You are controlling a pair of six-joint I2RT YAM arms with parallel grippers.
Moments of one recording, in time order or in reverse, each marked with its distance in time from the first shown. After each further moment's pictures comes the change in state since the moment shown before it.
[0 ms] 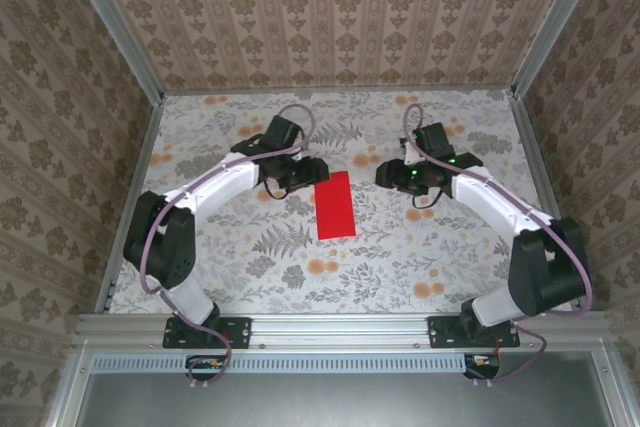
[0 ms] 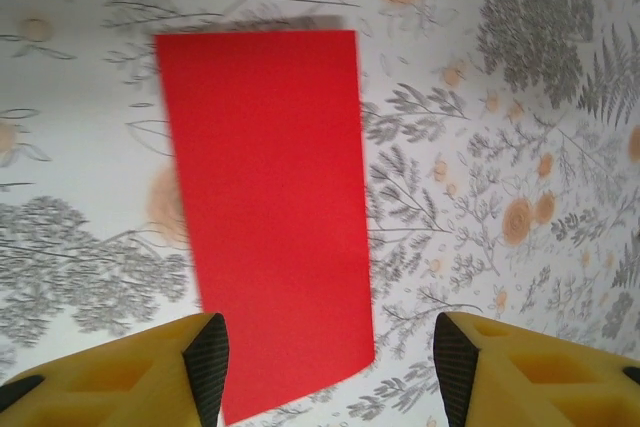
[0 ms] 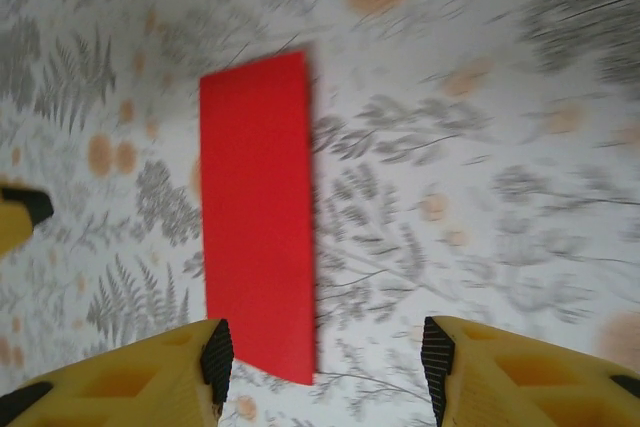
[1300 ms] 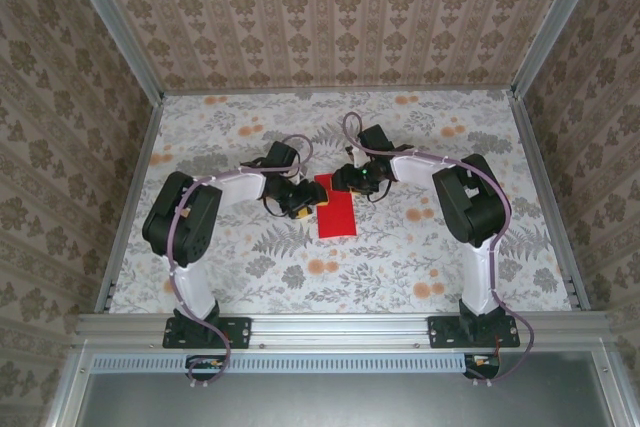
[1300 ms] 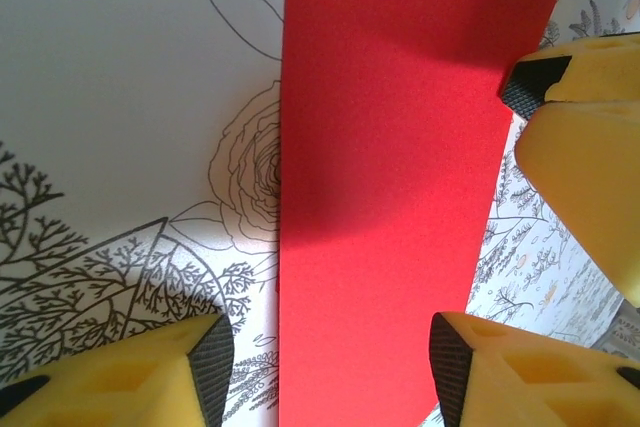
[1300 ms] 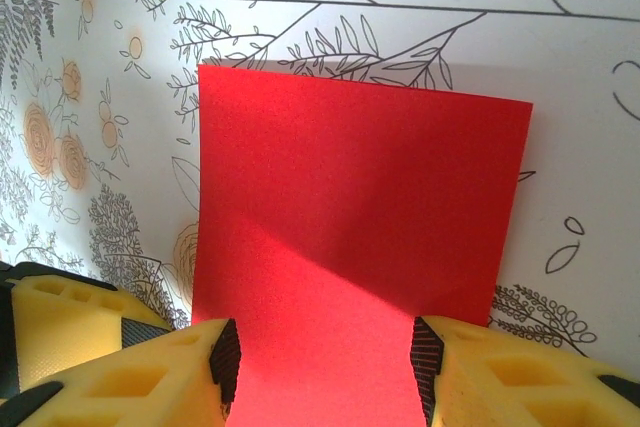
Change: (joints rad) left arm 0.030 0.177 -0.160 0.209 0.188 -0.105; right arm 0.119 0.557 0.285 0.164 -0.113 -0.035
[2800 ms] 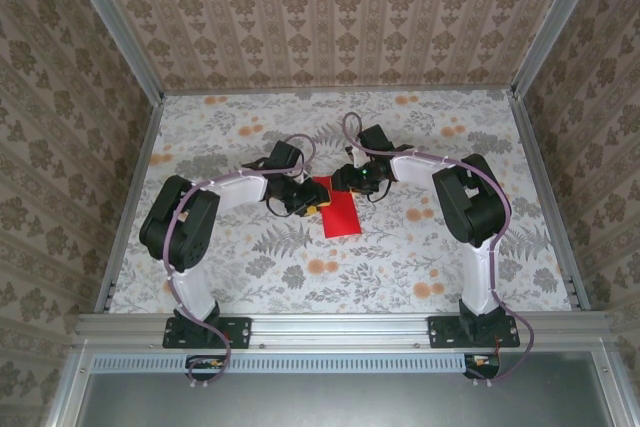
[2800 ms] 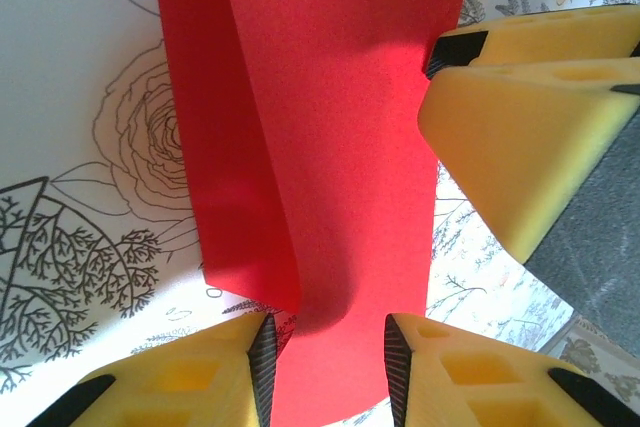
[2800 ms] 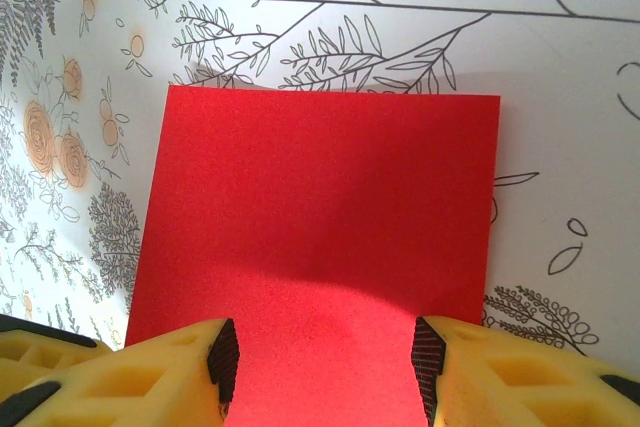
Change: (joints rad) left arm -0.032 -0.040 -0.012 0.035 0.015 -0.071; right arm 0.000 0.000 0.000 0.000 0.000 -0.004
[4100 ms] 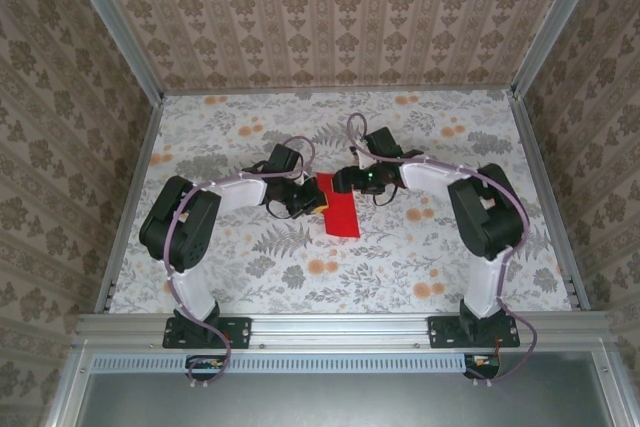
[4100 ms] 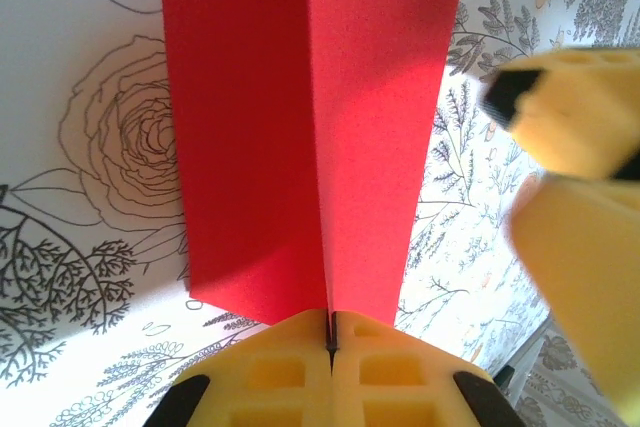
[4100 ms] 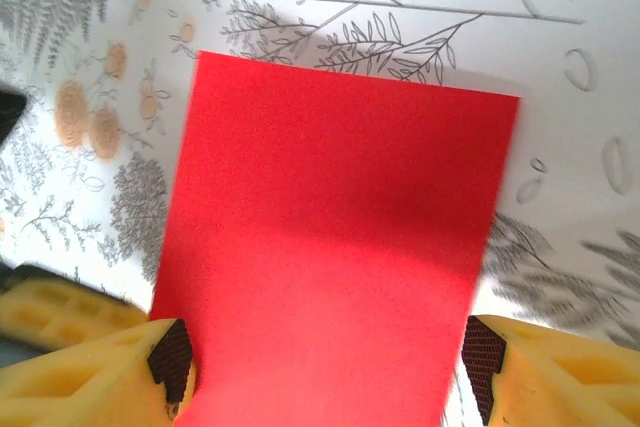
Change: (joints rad) left arm 0.000 0.000 -0.043 0.091 0.029 -0.040; right arm 0.005 -0.183 -0.150 0.057 0.067 -0.064
